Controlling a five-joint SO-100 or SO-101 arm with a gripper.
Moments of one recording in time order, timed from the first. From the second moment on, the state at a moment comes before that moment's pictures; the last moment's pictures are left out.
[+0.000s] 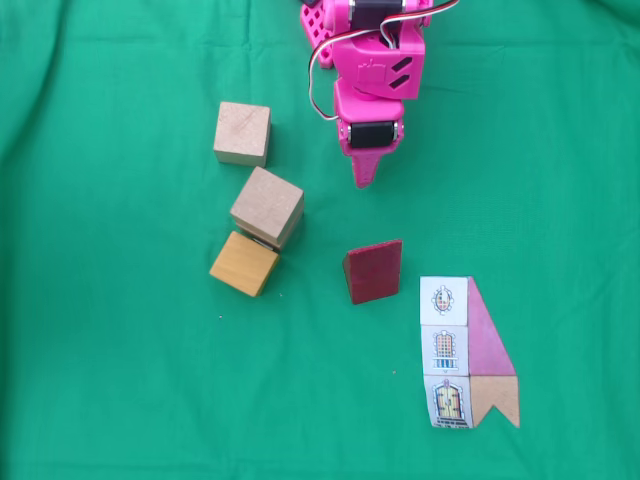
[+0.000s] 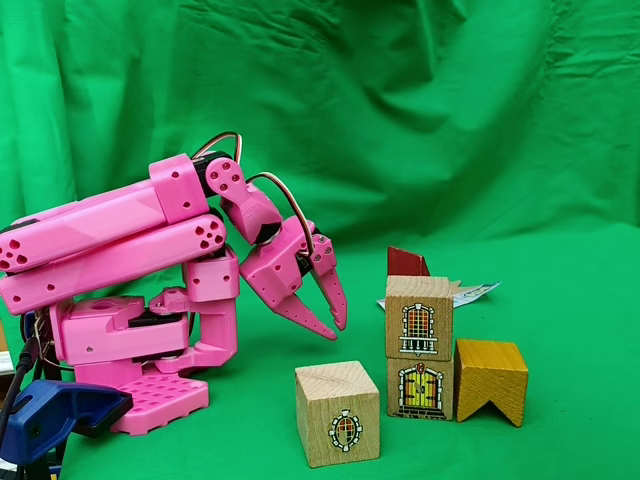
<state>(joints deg) -1.0 190.5 179.0 66.2 -3.3</state>
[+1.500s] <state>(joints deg) -1.0 172.4 146.6 66.4 -29.9</state>
